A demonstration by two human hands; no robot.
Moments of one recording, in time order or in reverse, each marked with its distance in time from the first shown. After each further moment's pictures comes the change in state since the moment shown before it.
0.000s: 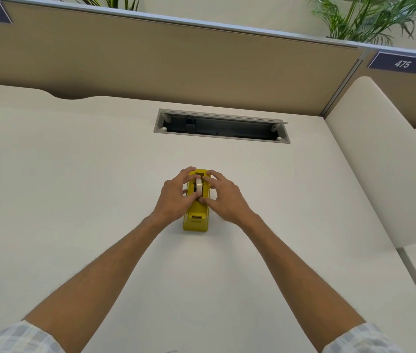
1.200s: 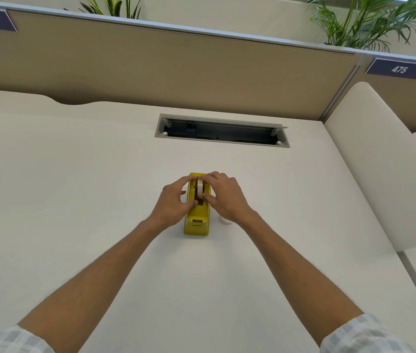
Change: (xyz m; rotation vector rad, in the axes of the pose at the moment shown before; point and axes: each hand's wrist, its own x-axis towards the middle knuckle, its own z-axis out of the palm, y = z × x) left_hand -0.001 -0.007 -0.009 0.050 -0.067 0.038; right_hand 0.011 -0.005 -0.006 -0.198 0.079 -0.098
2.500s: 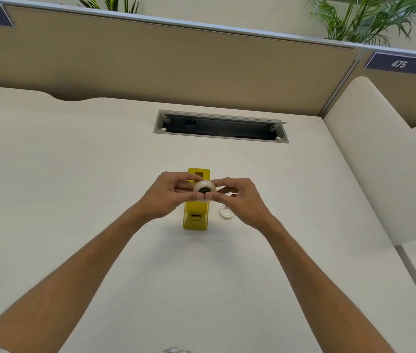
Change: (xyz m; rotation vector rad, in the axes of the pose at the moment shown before) left_hand -0.018 0.043 -0.035 -0.312 -0.233 0.015; right_hand -0.050 -0.006 -0.040 0.842 0.049 0.119
